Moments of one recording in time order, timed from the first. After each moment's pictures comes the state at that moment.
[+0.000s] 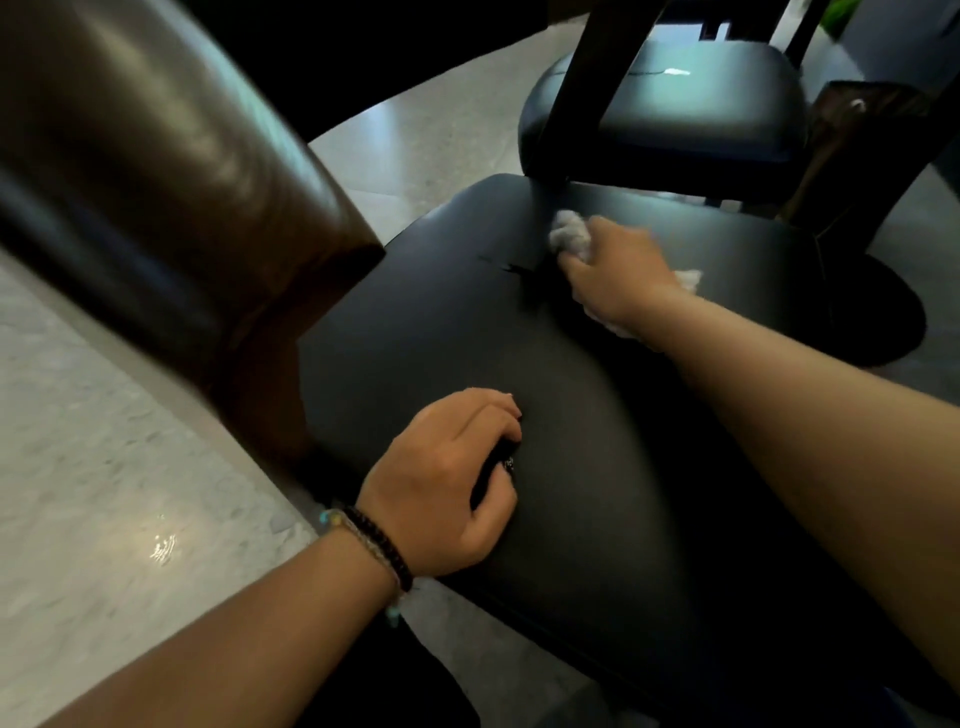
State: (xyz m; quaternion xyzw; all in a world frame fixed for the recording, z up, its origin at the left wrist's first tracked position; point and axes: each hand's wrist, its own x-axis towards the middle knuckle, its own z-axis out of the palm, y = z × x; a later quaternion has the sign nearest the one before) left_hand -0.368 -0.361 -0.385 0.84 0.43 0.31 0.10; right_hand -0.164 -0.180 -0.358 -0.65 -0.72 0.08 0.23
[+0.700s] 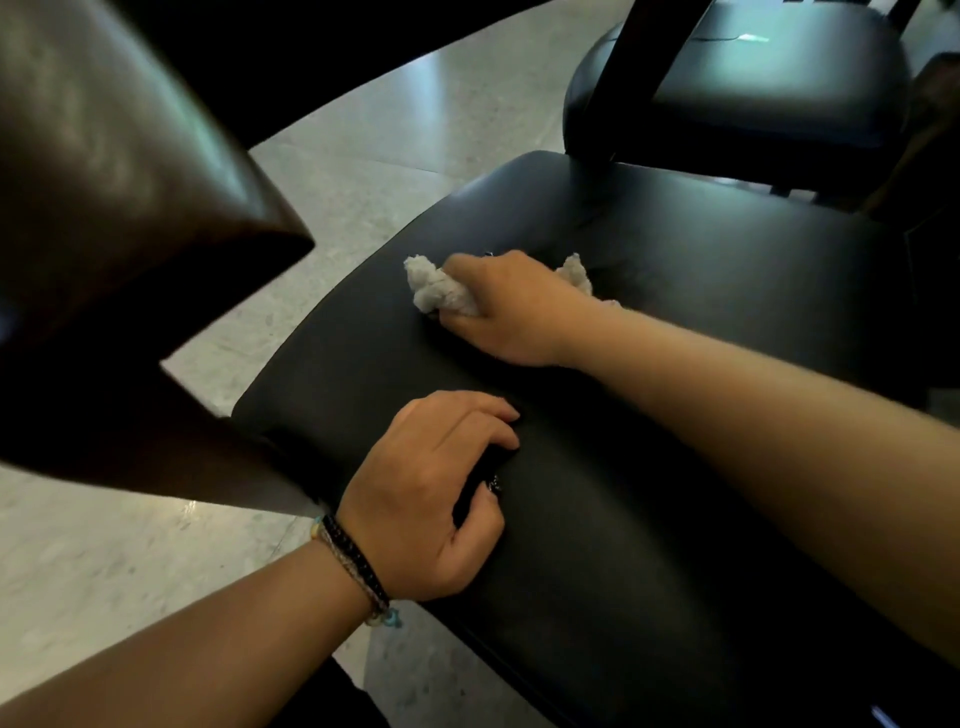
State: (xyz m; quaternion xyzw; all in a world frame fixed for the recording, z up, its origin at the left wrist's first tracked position) left_hand -0.367 -0.362 -0.387 0.82 0.47 0.31 0.08; right_hand -0.246 -0.204 -0.361 -0.38 -0.90 0.17 0.15
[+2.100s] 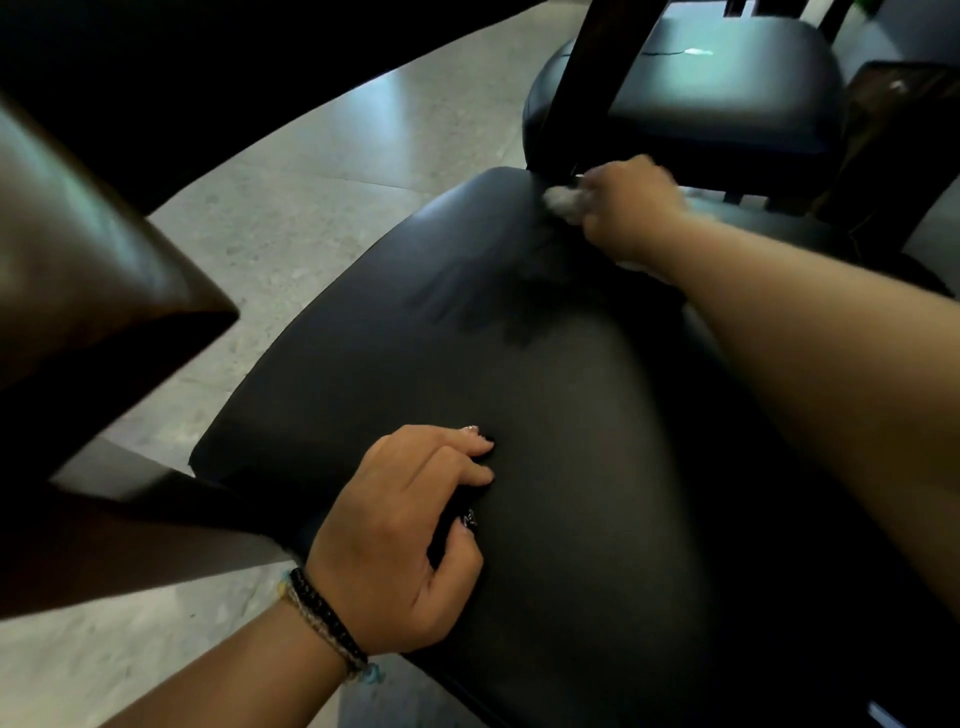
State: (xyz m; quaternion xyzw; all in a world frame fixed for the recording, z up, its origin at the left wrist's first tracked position) left_hand -0.370 -0.358 -0.396 0.81 0.46 0.34 0.11; right_hand -0.151 -0.089 -0.351 -0.63 -0.77 -0.04 0.11
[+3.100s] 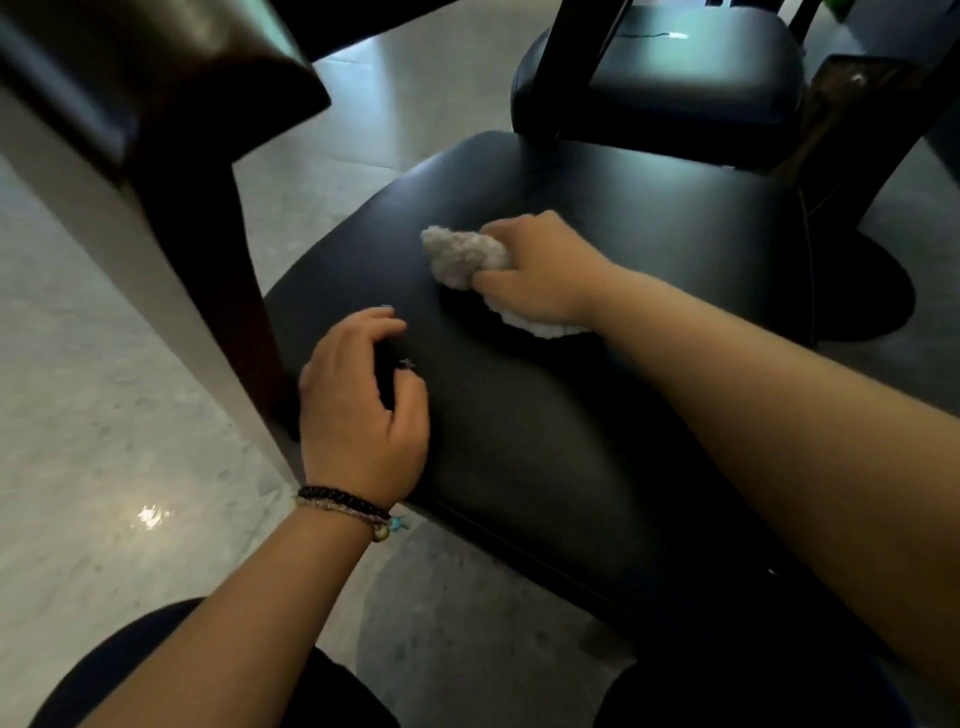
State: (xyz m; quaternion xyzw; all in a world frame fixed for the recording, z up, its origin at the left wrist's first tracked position) left_hand -0.374 -0.372 -0.411 0.63 0.61 0.47 0.05; right_hand -0.205 -0.248 -0.350 -0.47 -0.85 0.13 0.19
